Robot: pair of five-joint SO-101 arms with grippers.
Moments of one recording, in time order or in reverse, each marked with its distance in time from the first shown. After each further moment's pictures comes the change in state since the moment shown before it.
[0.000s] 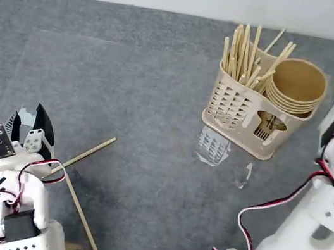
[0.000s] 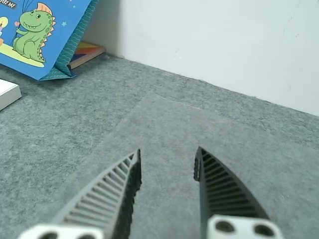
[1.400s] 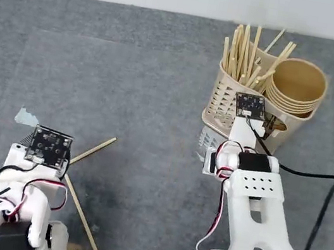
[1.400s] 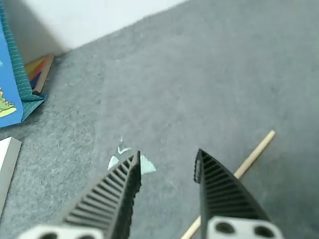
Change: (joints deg) left arm 8.4 0.0 -16.0 31.6 -35.6; right arm -30.8 -1.4 57.2 -23.2 -10.0
